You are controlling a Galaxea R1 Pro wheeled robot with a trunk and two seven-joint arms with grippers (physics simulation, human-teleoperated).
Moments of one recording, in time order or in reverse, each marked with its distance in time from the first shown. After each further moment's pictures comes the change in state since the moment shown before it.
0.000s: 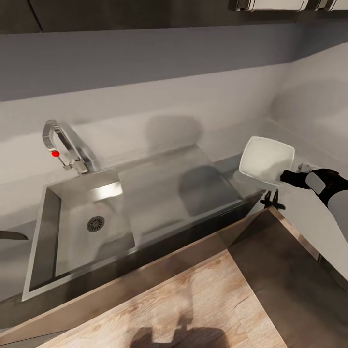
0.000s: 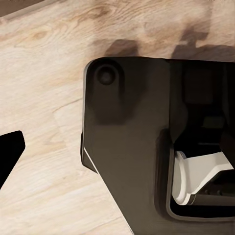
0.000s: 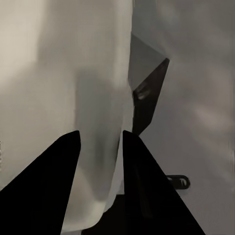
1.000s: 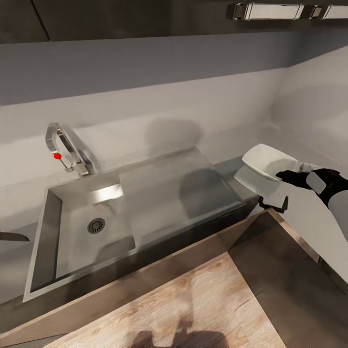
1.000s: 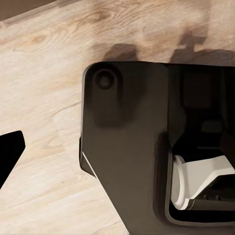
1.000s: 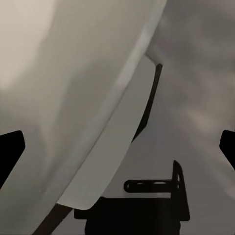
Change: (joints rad) left arm 0.000 -0.003 0.000 0.002 -0.001 0.000 0.000; right arm 0.000 -0.002 0.001 -0.003 -0.001 0.000 -0.028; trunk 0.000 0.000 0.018
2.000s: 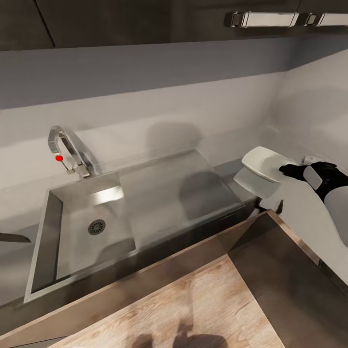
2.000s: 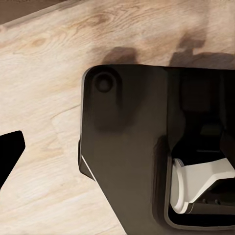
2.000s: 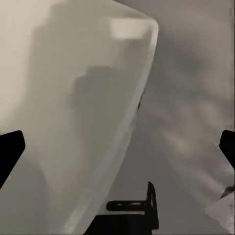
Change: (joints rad) left arm 0.000 -0.002 -0.001 0.003 0.000 0.000 0.000; right arm 0.000 0.026 -0.006 -0.085 0.047 0.002 -0.111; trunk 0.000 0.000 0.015
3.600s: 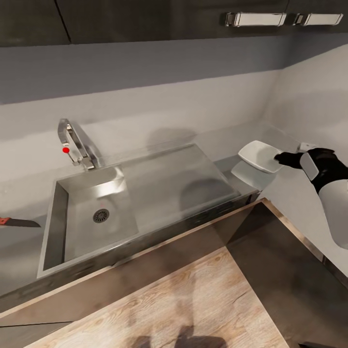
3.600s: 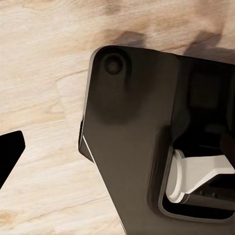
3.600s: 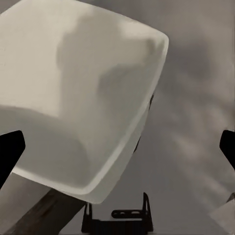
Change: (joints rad) left arm 0.000 -0.002 0.003 -0.012 0.104 0.091 -0.001; right arm 0.000 0.044 0.002 -0.177 0.000 0.131 -0.008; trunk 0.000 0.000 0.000
